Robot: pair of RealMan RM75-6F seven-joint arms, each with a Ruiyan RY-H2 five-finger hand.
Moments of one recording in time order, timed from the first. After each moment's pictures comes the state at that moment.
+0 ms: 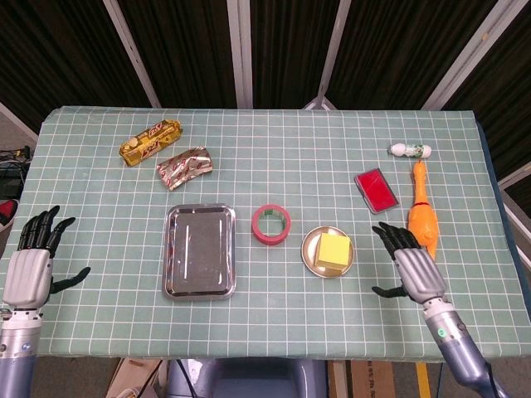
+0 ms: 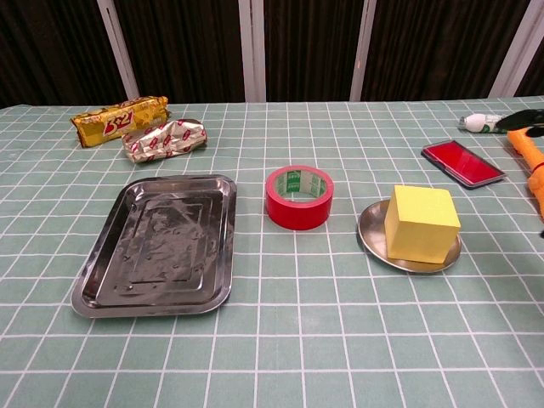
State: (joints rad) left arm -0.26 -1.32 0.03 -1.57 1.39 1.66 0.06; right arm 0.36 -1.15 0.16 -1.87 -1.26 1.05 -0.13
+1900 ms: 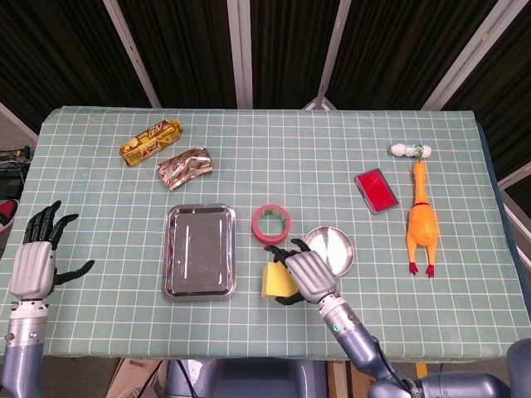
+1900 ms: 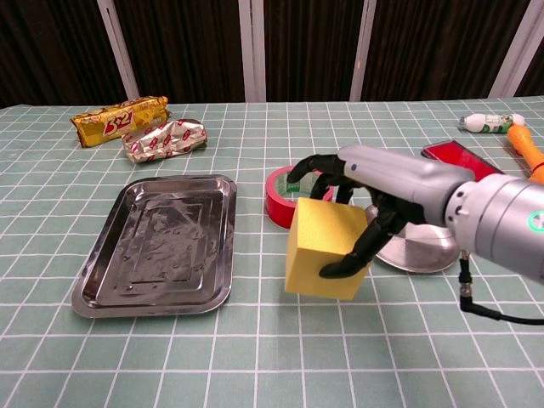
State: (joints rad) left arm -0.20 -1.37 -0.13 -1.52 1.38 1.53 -0.02; right arm 0.66 -1.60 0.14 -1.89 -1.02 1.11 -0.50
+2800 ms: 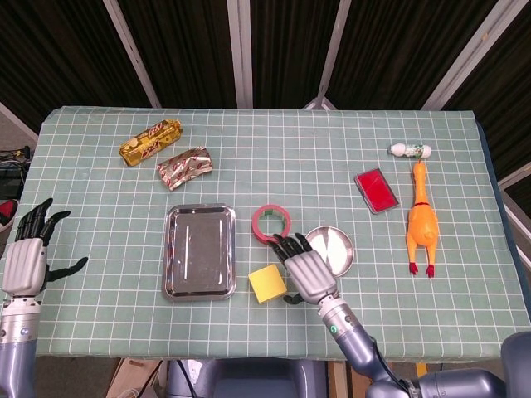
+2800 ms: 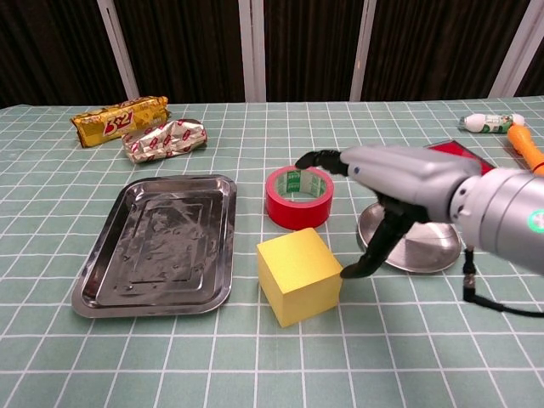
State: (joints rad) left arm -0.19 -1.35 -0.15 -1.51 1.37 1.50 -0.06; right arm 0.69 -1.54 0.13 -1.96 -0.94 1.19 -0.69
